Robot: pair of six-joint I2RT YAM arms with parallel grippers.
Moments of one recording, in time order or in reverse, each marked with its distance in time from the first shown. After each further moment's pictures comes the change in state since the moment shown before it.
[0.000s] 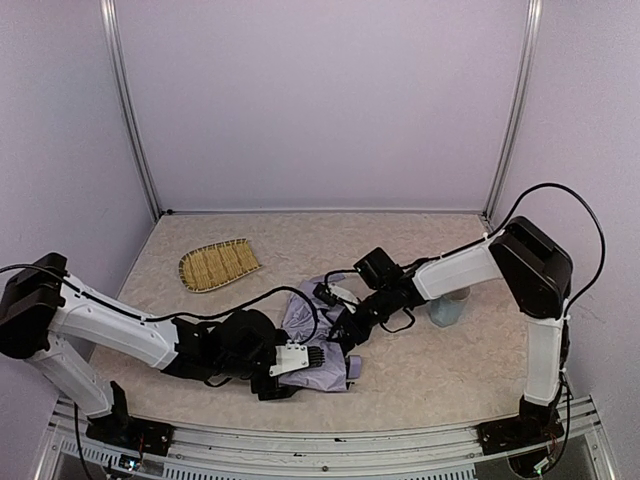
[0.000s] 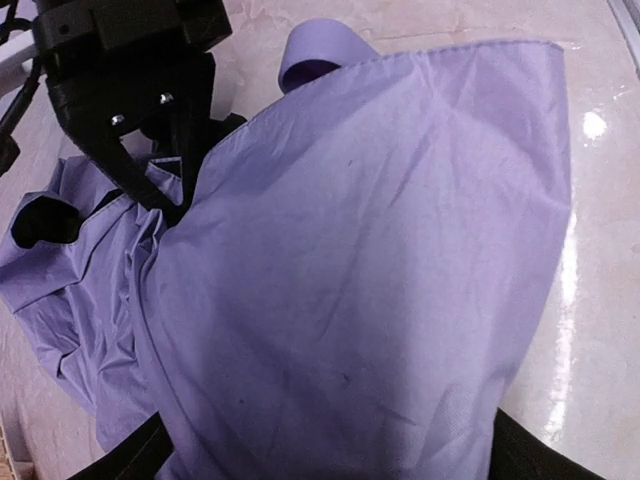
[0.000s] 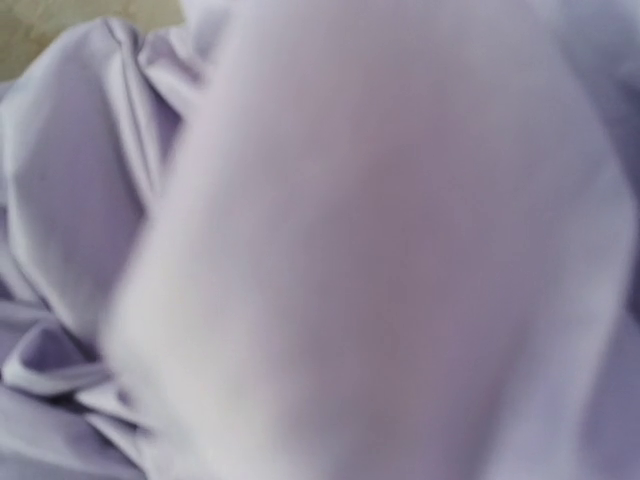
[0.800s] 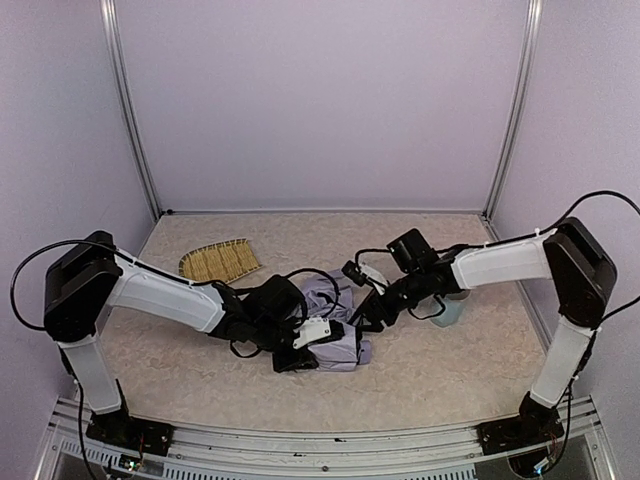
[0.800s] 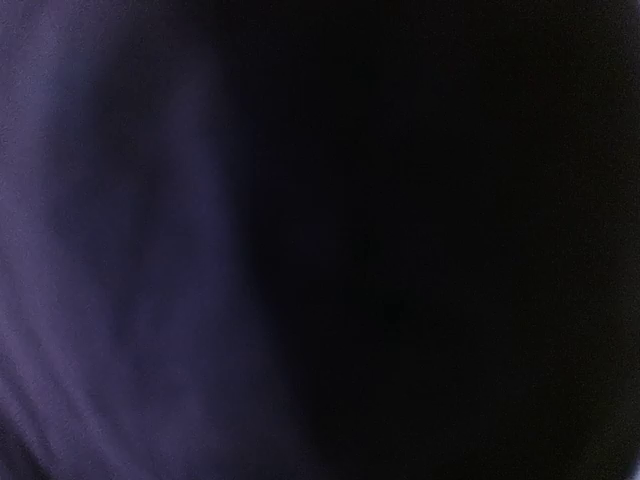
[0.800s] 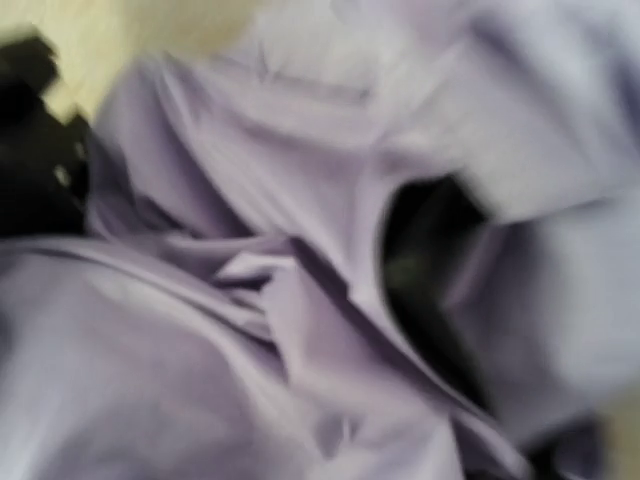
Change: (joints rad) left arm 0.161 0.303 0.337 -0.231 0.284 -0.047; right arm -0.094 -0.222 -0.111 -0.074 -0.003 0.021
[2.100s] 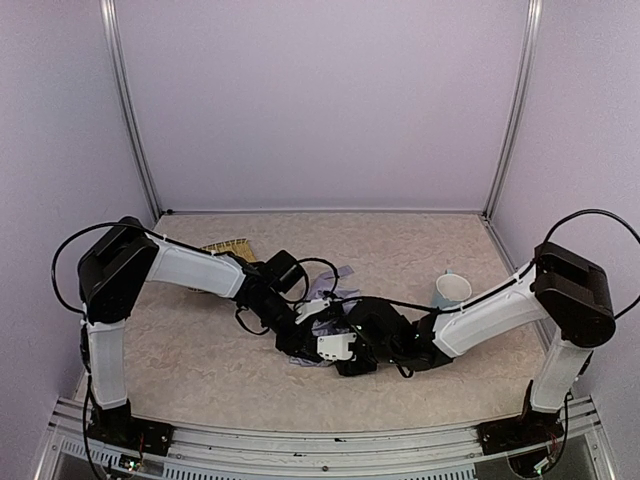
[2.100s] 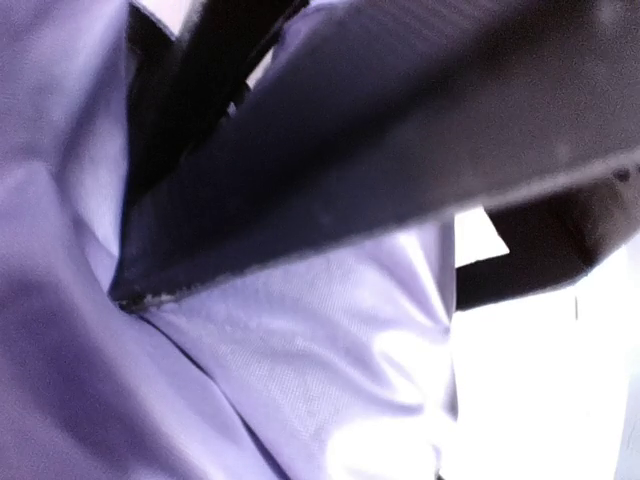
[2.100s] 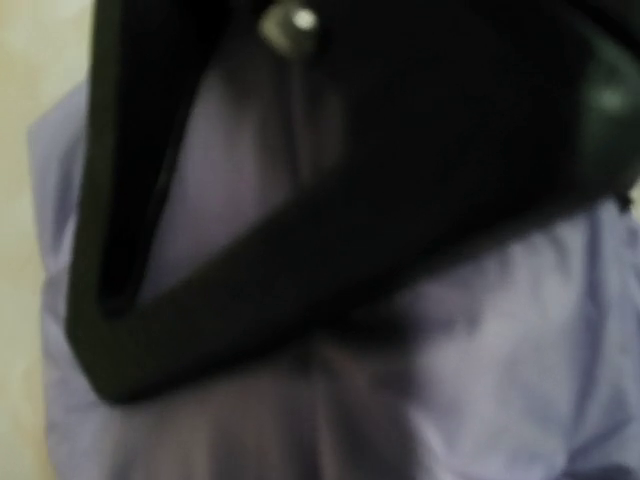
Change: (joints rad) left arm 0.167 0.217 0.280 -0.304 0.501 0.008; right arm 0.430 -0.028 -0.241 0.422 0.848 -0.611
